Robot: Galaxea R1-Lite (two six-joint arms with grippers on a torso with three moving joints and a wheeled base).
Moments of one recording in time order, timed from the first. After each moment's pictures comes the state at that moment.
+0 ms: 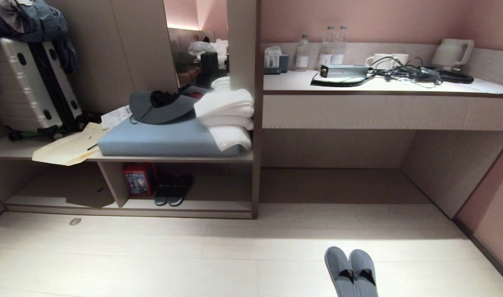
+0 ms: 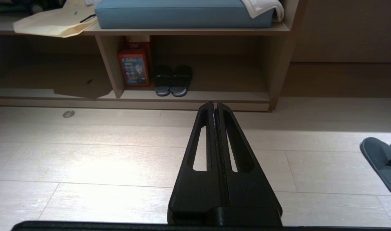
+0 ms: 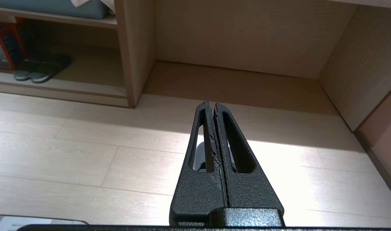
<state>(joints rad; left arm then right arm) 0.00 0.00 0.00 0.00 0.00 -0.01 0.01 0.00 0.00 0.01 0.00 -0.06</state>
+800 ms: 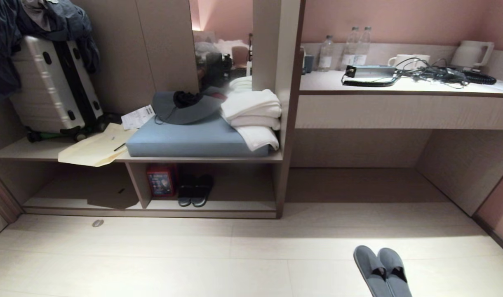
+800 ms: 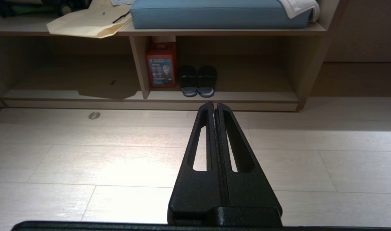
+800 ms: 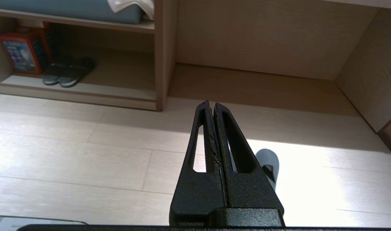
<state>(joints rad) 0.00 0.00 0.00 0.00 0.00 -0.01 0.01 0.00 0.00 0.00 0.00 -0.06</state>
